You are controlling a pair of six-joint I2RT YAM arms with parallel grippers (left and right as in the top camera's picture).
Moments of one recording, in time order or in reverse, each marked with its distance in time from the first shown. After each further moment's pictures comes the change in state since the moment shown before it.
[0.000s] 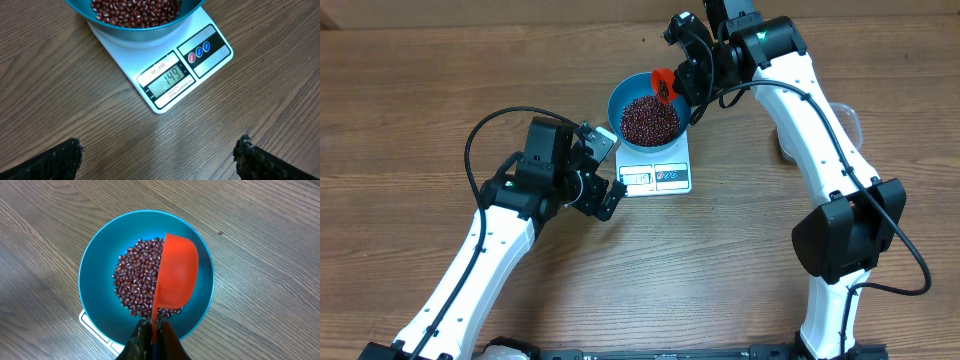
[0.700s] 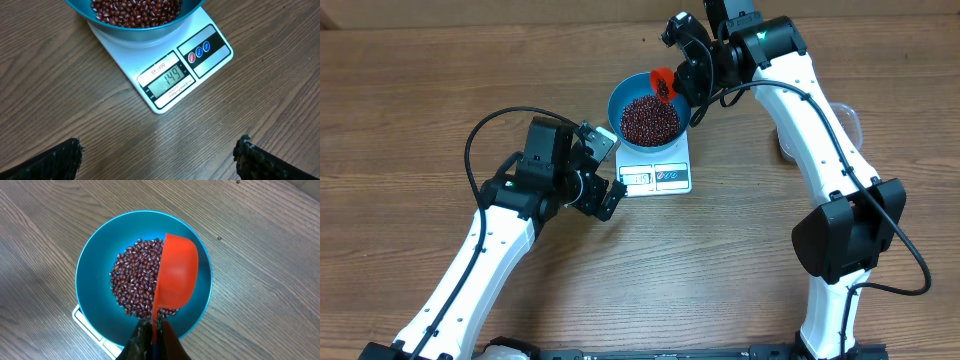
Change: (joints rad) left arm 0.000 0.000 0.000 0.000 0.000 0.000; right arm 0.000 0.000 0.000 0.005 0.000 -0.069
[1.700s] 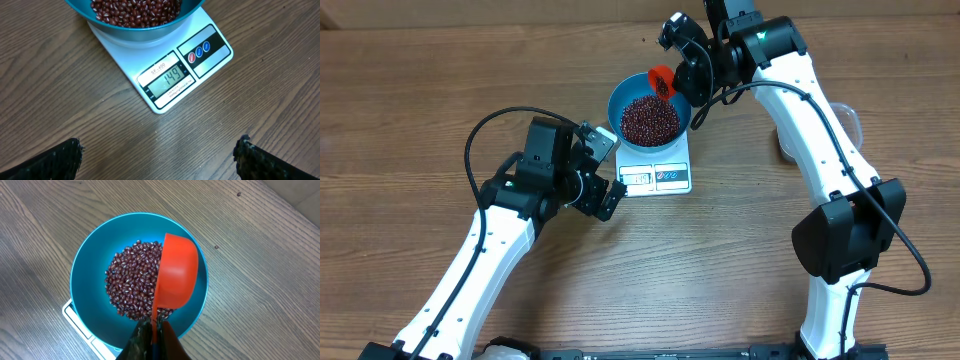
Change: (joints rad) left arm 0.000 0.000 0.000 0.000 0.000 0.000; right arm 0.000 0.000 0.000 0.013 0.000 -0.101
